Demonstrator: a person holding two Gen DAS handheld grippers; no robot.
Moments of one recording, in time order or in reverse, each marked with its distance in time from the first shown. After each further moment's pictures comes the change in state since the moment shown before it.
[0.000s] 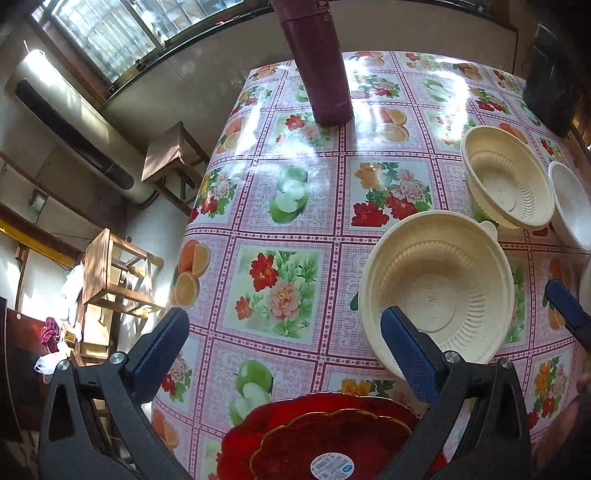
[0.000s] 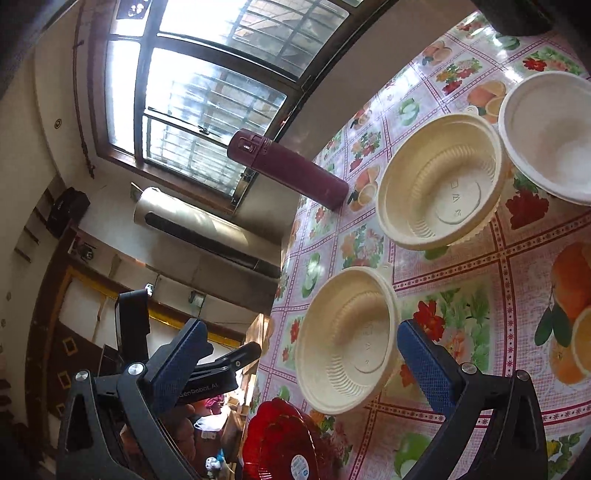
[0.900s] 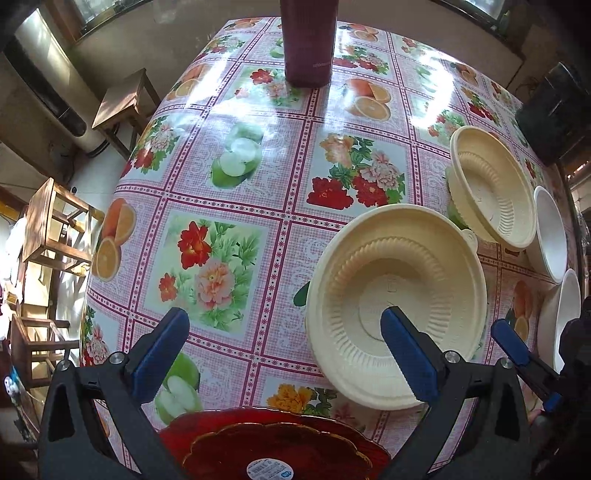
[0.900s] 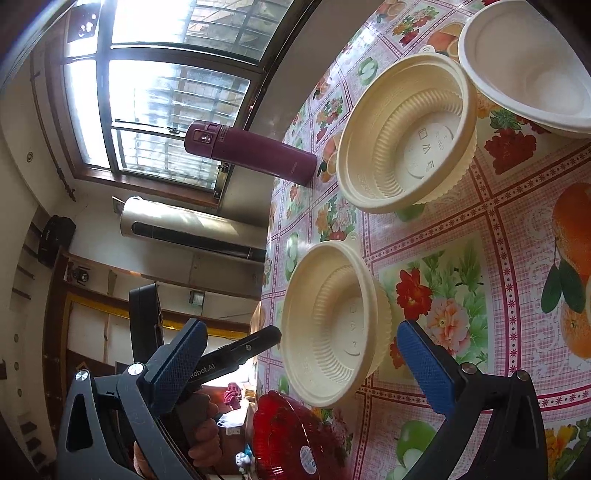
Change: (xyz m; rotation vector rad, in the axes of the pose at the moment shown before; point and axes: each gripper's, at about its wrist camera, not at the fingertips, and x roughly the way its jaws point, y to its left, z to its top) left arm 0.036 -0.003 0.012 -0.118 0.143 -0.254; right arm 0.020 -0.027 0.000 0.156 0.080 -0.018
